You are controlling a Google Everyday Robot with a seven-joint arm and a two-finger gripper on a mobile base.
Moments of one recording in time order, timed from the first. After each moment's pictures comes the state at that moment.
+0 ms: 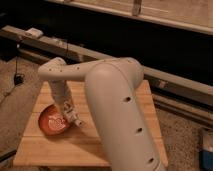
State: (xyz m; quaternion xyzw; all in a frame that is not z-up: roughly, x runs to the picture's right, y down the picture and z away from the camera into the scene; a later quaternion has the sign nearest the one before) arm -0.221 0.120 0.802 -0.39 0.18 0.33 0.84
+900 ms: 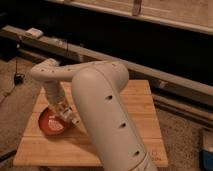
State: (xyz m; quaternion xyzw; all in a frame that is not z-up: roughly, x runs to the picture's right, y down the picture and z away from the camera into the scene) arm -0.242 0.128 0.809 -0.42 0.18 0.28 0.85
